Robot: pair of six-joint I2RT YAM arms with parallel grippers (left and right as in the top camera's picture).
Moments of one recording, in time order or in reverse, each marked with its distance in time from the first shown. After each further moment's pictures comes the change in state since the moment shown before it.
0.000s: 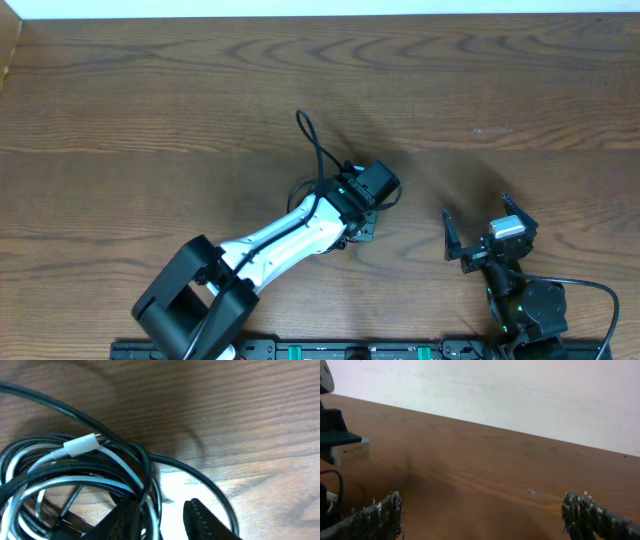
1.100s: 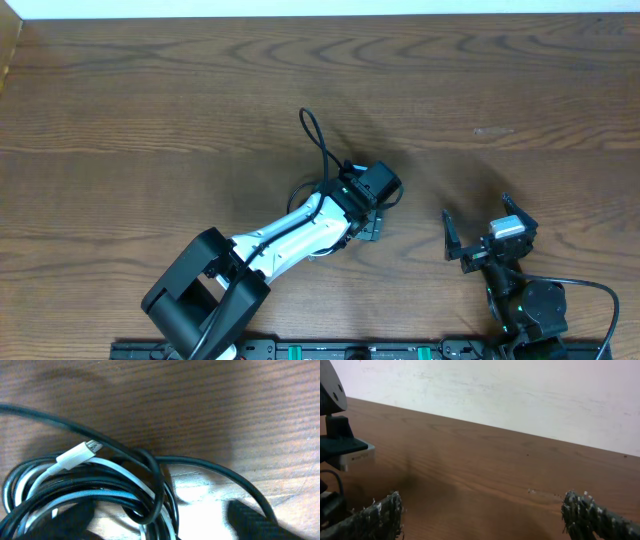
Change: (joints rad) left arm 0.000 0.047 0.000 0.026 -0.052 0.000; right arm 0.000 0.000 0.000 0.000 0.000 0.000
